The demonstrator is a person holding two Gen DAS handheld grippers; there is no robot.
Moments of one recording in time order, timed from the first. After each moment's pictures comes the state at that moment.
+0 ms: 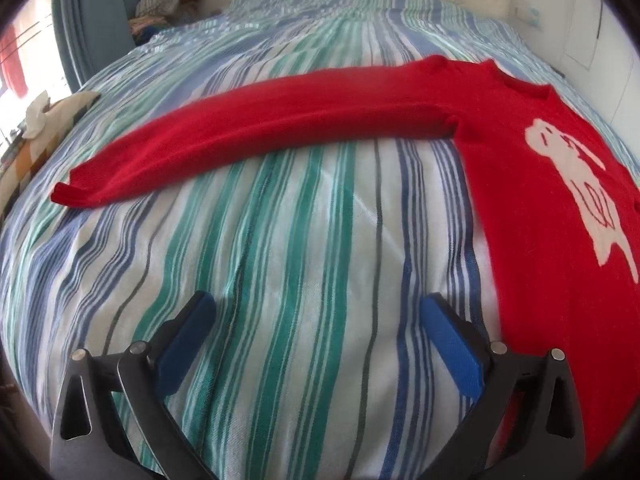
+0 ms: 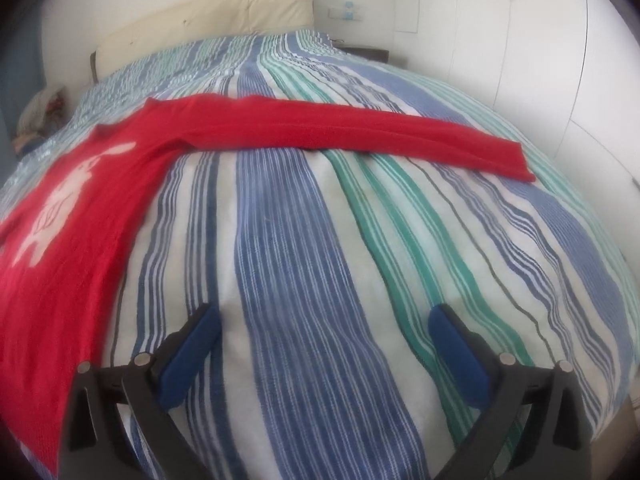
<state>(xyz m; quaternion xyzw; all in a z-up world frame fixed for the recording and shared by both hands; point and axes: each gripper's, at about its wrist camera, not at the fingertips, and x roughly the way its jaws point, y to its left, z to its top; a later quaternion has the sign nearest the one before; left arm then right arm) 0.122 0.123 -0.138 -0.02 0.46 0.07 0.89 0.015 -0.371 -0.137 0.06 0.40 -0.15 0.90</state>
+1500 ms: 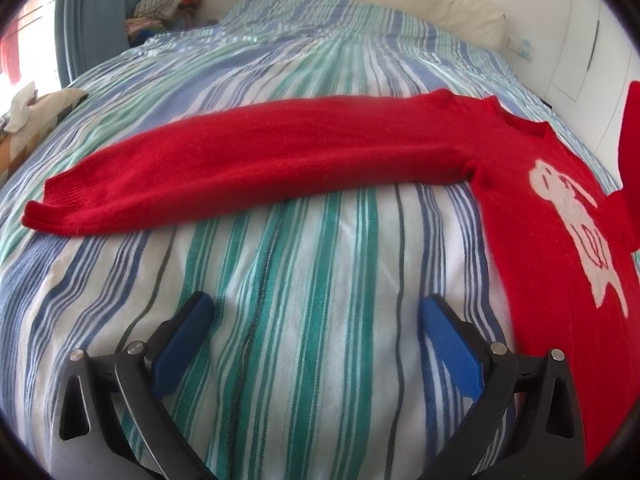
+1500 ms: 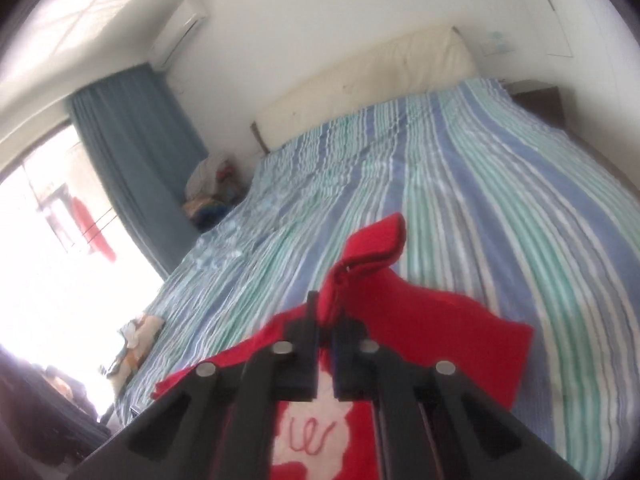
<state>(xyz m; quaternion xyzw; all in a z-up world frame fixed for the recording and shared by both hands) 0.143 0.151 -0.142 -0.07 0.42 0.04 0.90 0.232 -0.266 0.074 0.18 0.30 0.20 0.92</state>
